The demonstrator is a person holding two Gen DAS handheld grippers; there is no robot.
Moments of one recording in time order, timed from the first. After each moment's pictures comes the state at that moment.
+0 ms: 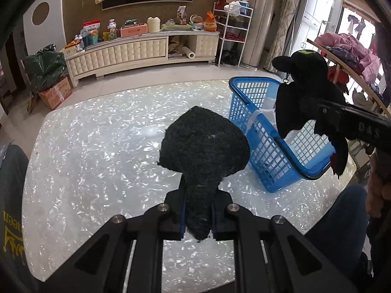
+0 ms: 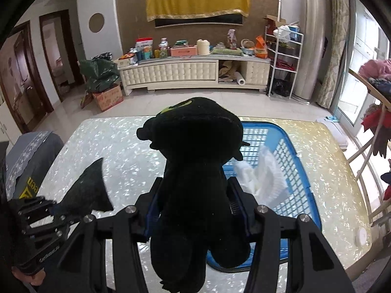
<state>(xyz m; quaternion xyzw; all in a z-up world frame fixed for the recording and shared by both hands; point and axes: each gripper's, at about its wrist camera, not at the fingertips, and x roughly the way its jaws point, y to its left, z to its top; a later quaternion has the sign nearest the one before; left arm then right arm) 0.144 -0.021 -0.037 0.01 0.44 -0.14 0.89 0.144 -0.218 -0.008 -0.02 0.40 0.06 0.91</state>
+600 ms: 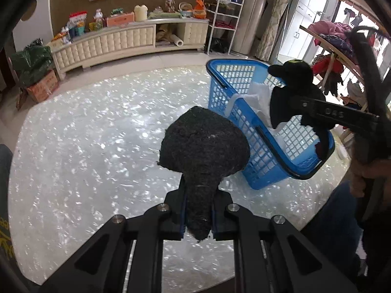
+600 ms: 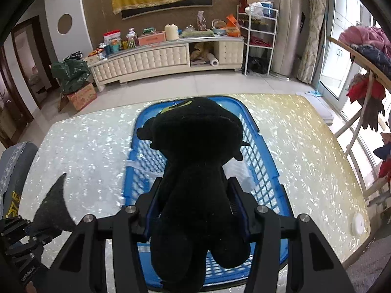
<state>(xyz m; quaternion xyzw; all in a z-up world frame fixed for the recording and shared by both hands) 0.155 -0.063 -0.056 0.00 0.47 -0.17 0.87 0.156 -0.258 -0.043 0.01 0.45 0.00 0.89</state>
